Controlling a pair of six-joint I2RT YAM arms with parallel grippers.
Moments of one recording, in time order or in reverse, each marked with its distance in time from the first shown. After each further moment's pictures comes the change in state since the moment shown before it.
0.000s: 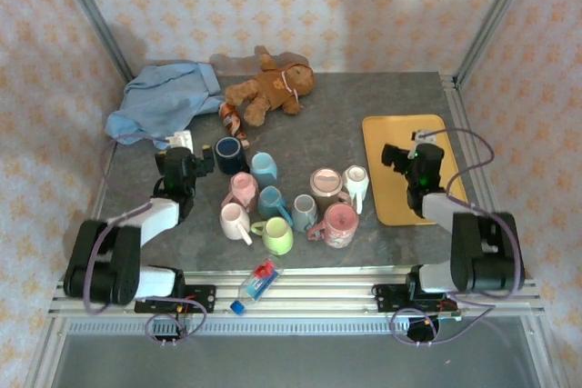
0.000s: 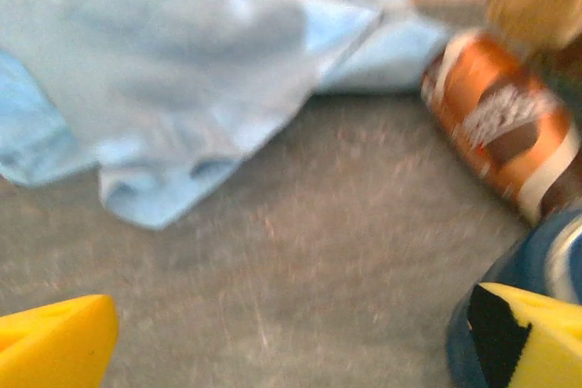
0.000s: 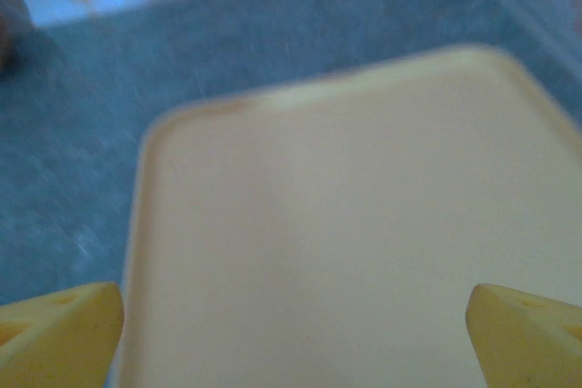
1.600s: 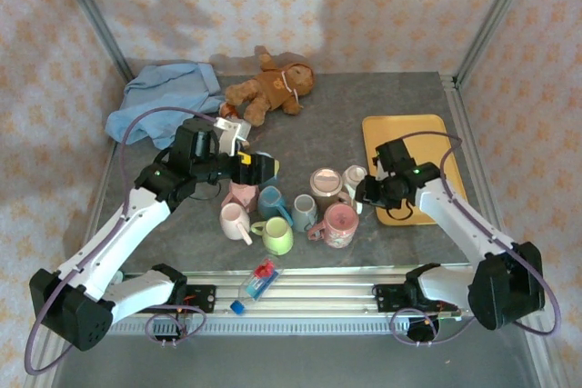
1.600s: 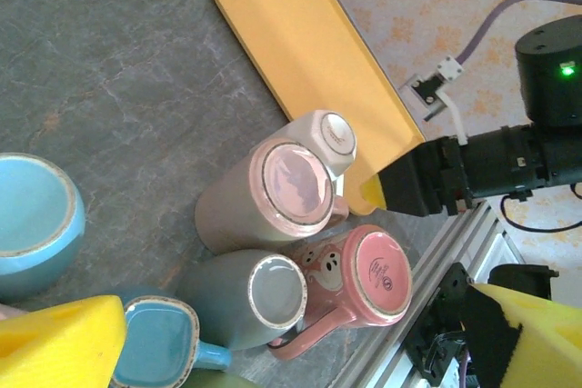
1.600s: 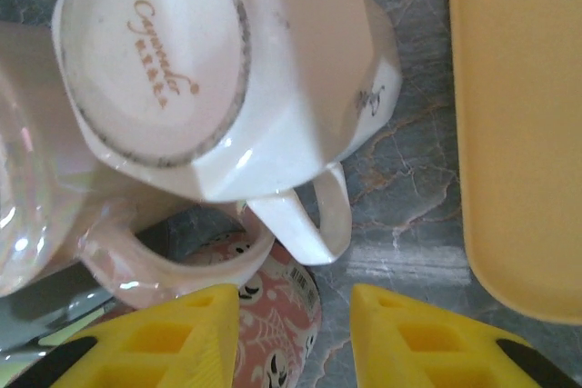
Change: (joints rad) left arm -0.337 -0.172 0.499 -0.856 0.861 -0.330; right arm 0.360 -0.114 0.330 -1.207 -0.239 0.343
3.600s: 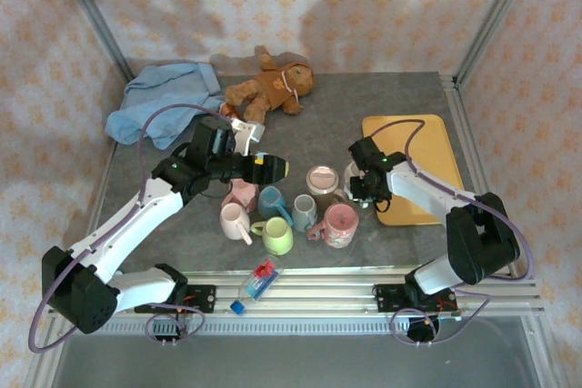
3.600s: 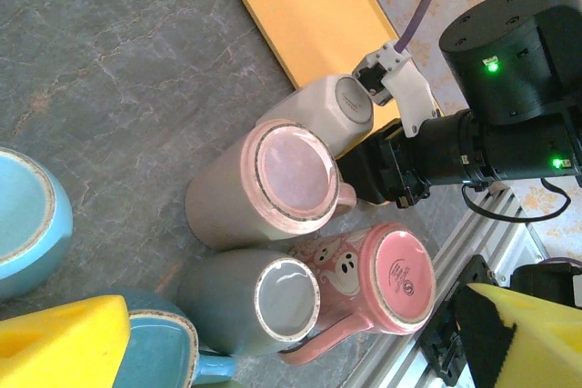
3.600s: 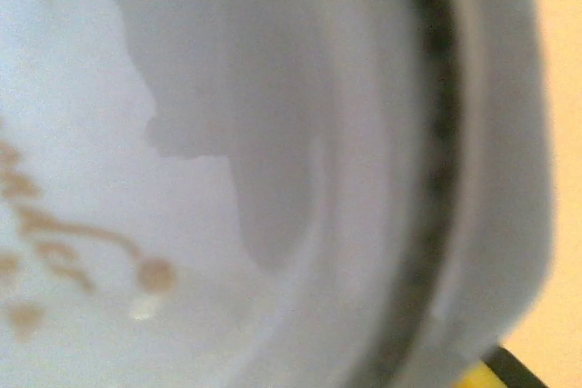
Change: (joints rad) left arm -0.063 0.096 0.027 0.012 -0.064 -0.006; right arm 0.106 0.265 0.070 0.053 0.284 -0.113
